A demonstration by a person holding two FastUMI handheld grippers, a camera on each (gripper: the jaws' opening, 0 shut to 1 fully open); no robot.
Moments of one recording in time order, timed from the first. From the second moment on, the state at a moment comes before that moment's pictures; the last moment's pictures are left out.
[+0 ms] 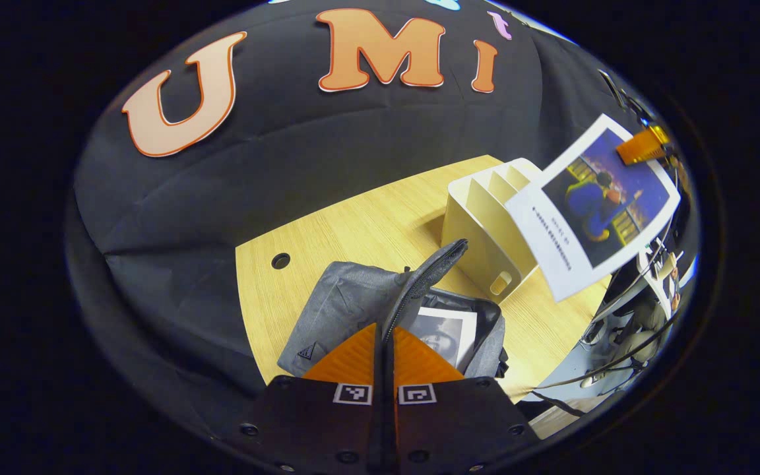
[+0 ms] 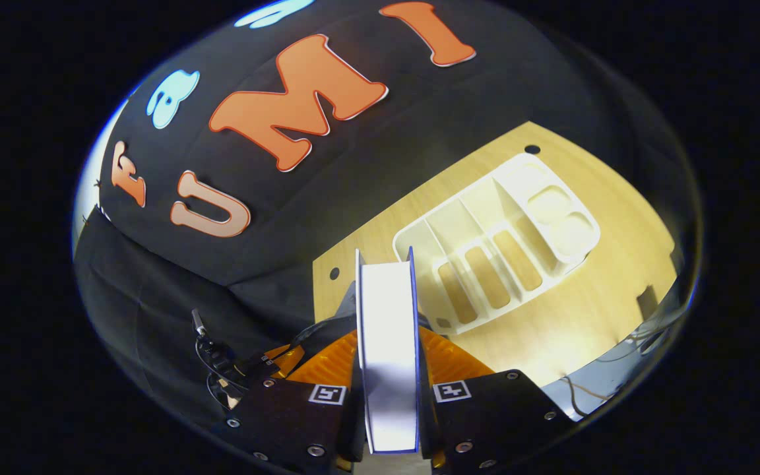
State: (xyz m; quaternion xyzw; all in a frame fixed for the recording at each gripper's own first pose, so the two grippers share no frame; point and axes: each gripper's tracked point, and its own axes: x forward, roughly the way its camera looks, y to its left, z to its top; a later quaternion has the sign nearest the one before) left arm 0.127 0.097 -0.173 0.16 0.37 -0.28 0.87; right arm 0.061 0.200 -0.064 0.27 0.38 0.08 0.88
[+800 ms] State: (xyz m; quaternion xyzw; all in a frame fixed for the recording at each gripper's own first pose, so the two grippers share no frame) left arm 0.129 0.095 -0.146 0.20 0.34 -0.30 0.87; right arm 0.081 0.306 -0.269 0.54 0.36 0.08 0.76
